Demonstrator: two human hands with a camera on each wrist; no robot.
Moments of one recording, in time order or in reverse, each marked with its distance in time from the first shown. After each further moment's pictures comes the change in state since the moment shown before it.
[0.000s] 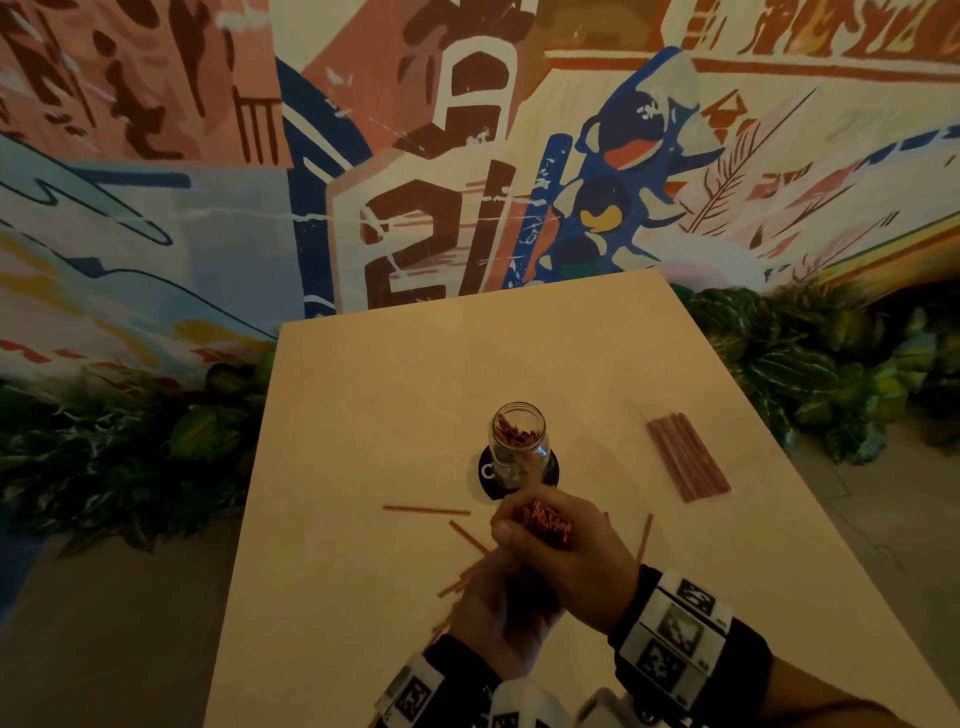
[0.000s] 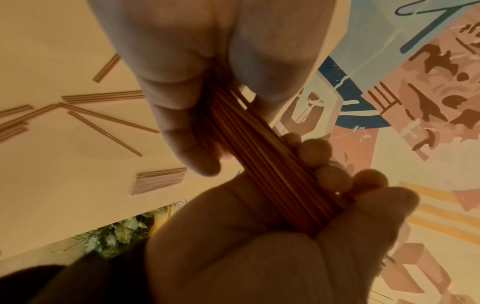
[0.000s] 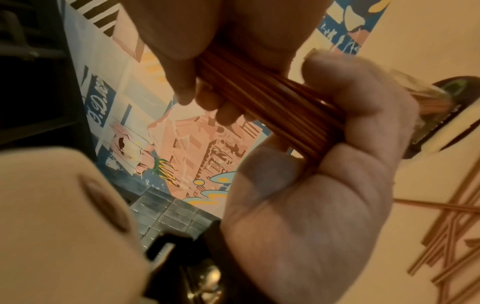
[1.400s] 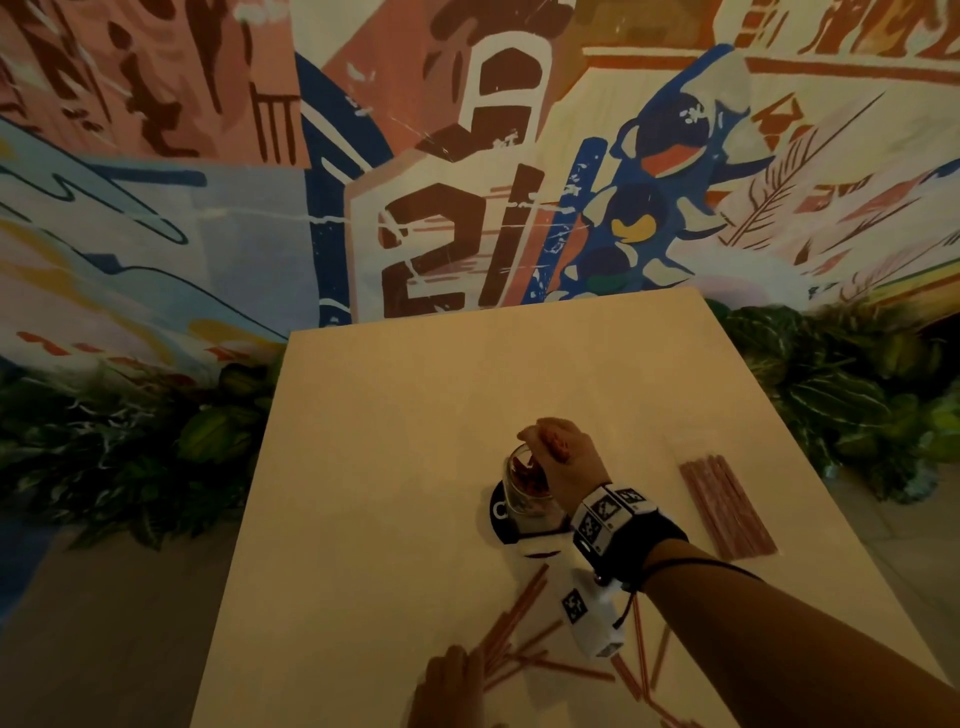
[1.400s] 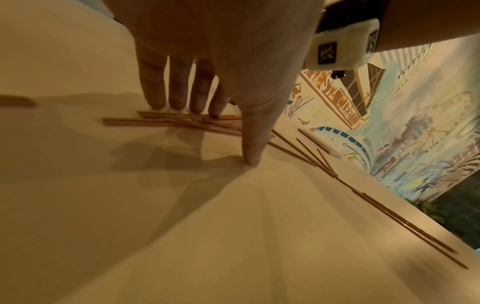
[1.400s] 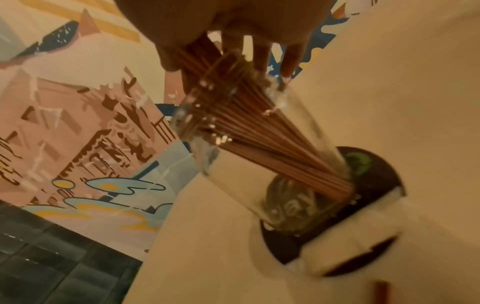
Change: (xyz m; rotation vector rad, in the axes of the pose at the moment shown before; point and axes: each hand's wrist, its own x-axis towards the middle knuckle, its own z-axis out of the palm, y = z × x) left_hand 0.065 0.013 -0.138 2.103 0.351 0.468; right_hand 0.158 0.095 -0.043 -0.359 0.249 0.232
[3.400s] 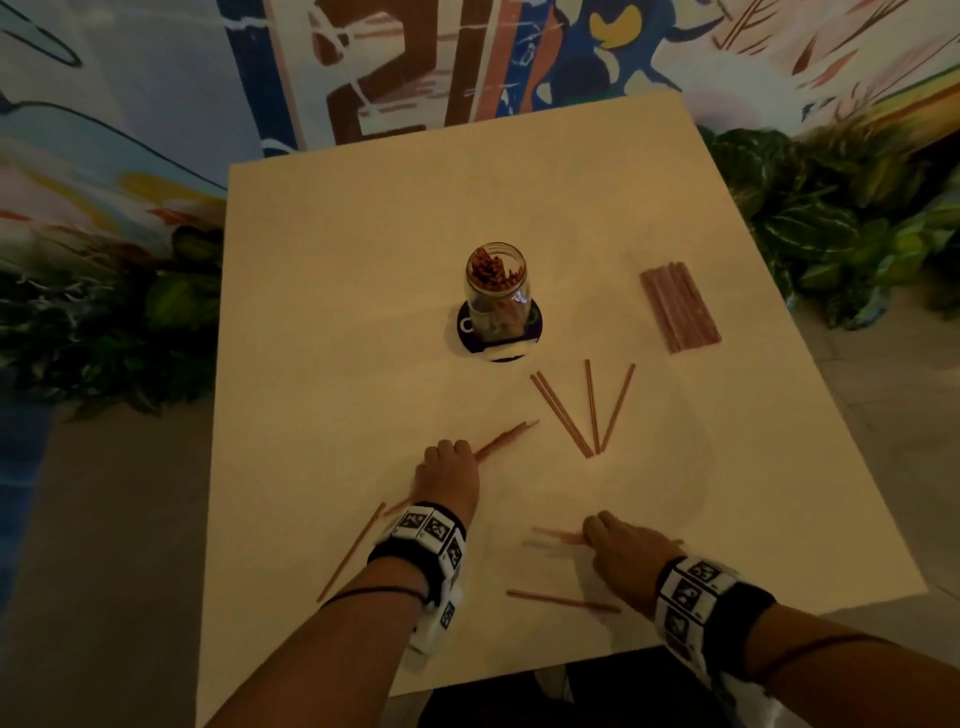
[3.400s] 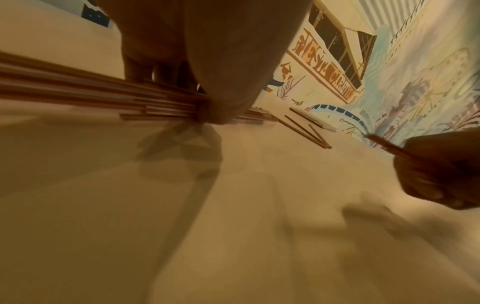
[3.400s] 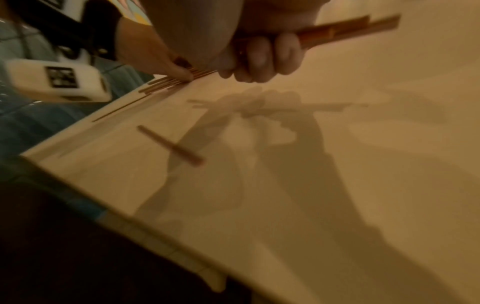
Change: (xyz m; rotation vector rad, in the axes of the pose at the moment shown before) left_hand -0.029 0.050 0.005 0.410 -0.378 -0.150; right_hand -0.255 0.138 -0.028 -0.859 -0.759 0.082
